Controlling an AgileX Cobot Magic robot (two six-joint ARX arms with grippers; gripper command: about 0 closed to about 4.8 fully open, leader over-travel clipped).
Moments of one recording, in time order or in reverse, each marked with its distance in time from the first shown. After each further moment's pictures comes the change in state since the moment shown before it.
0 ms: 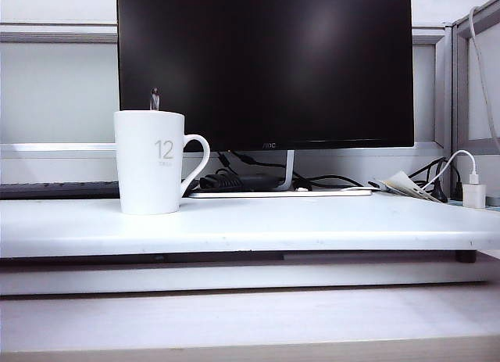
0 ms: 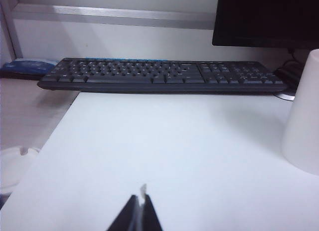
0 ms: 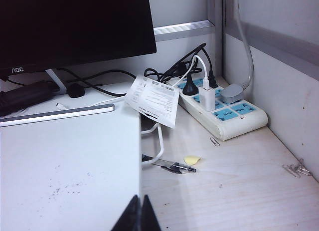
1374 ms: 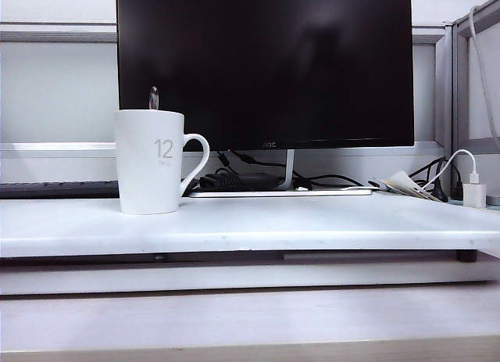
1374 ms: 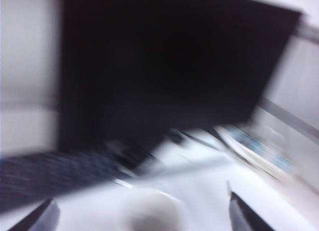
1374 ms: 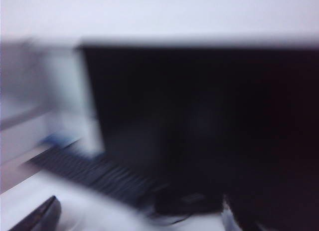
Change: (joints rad) left arm -0.042 0.785 0.801 0.015 0.515 -0.151; right arm 0.142 1.017 1.056 0.063 -0.496 -0.060
